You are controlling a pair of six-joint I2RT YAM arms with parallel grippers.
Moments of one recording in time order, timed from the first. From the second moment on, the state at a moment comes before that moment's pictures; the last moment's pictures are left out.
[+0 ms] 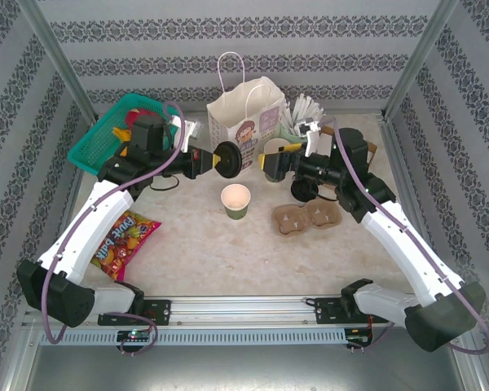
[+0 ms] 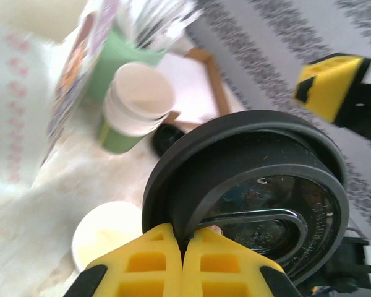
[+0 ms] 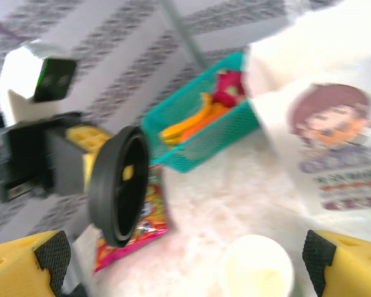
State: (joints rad) left arm -0.35 1.31 1.33 -0.63 0.56 -0.24; right arm 0.40 1.12 1.08 -0.25 -0.53 0.44
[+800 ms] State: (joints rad) left arm -0.45 1.62 1.48 -1.06 0.27 -0.39; right arm 0.57 1.34 0.77 0.01 -0.13 1.00
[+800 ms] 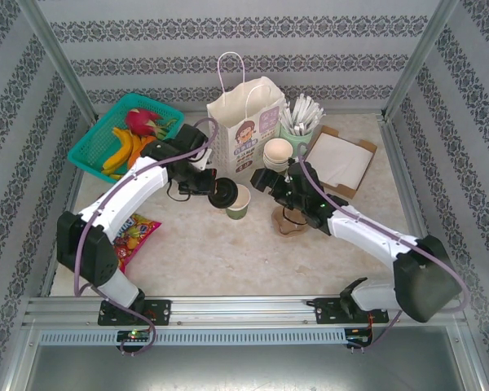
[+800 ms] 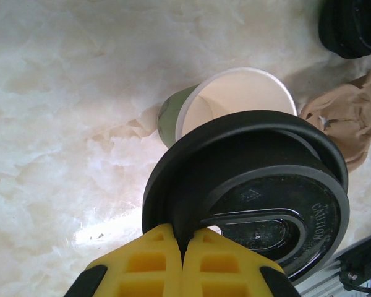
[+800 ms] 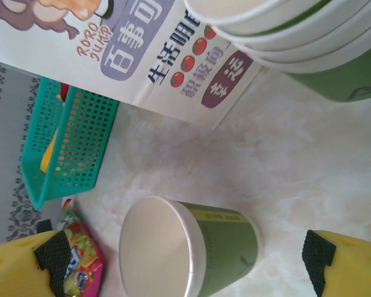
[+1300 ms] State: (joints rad) left arm -0.49 1.74 1.58 -1.09 0.24 -0.41; right arm 0.58 1.47 0.82 0.14 -0.24 1.05
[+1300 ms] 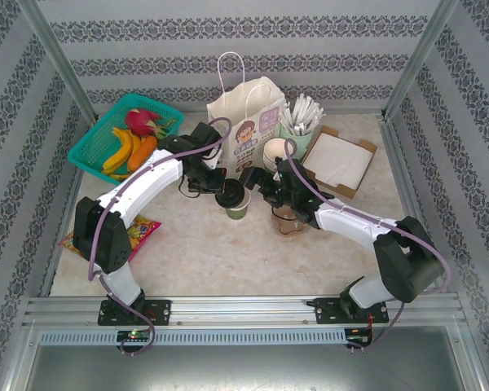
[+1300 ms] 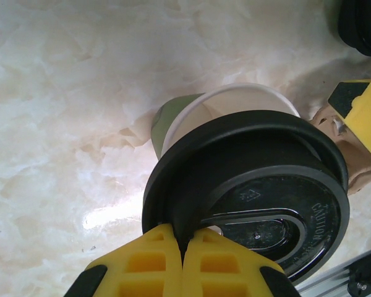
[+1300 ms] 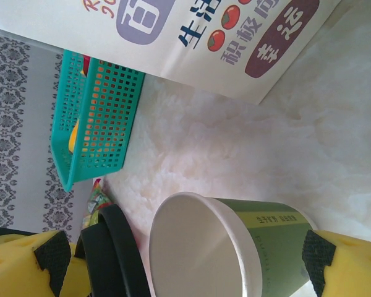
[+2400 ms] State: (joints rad) left arm -0.49 1.82 1.59 -1.07 0.27 -0.40; right arm 0.61 1.60 0.83 0.29 -0.36 1.18
